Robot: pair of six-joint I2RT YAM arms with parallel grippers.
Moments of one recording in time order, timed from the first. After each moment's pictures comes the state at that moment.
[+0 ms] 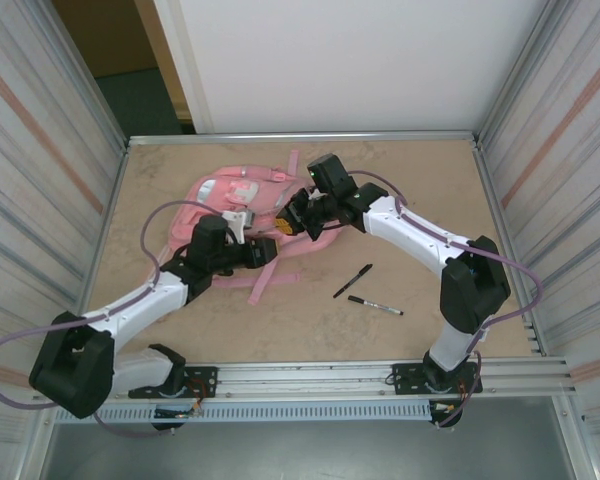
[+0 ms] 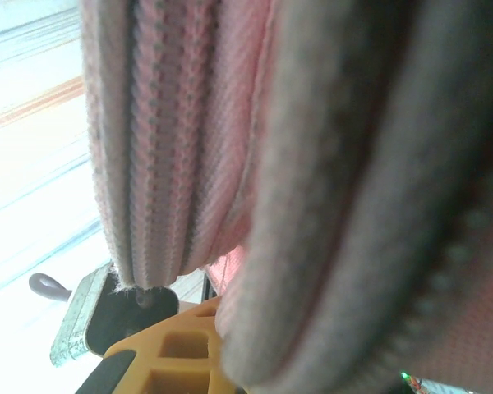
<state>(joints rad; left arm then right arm) -0.50 1.19 0.60 0.06 0.38 -0.57 0.69 1.72 1.43 -0.47 -0.55 1.49</state>
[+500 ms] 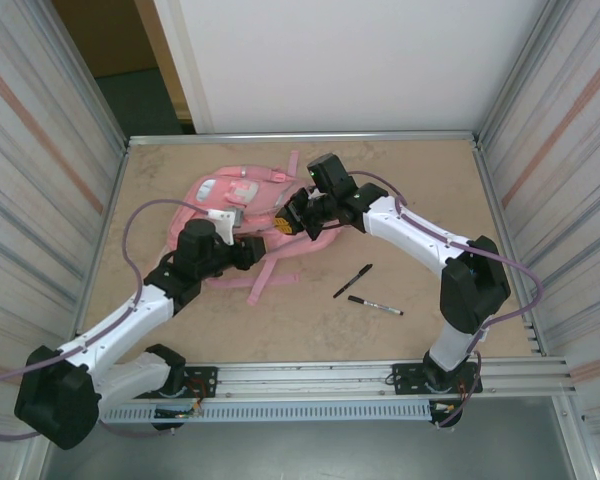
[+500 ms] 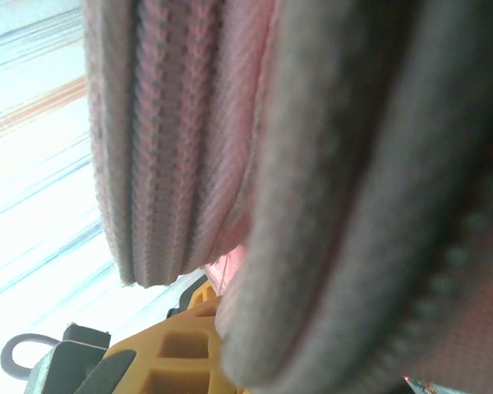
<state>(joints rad) -0.50 1.02 0.59 -0.03 0.27 -0.47 0.69 1.72 1.43 -0.46 -0.55 1.51</state>
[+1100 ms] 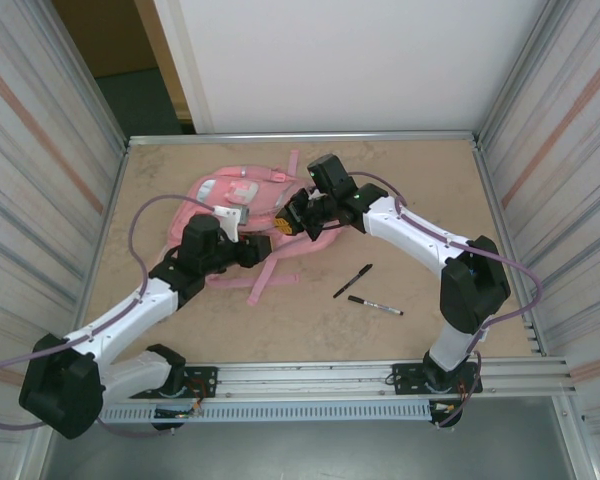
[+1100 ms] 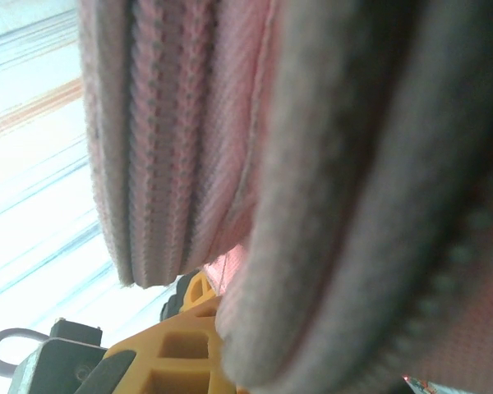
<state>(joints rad) -0.50 1.09 0.63 -0.01 0.30 -0.44 0.69 1.72 1.42 -0.46 -0.55 1.51</state>
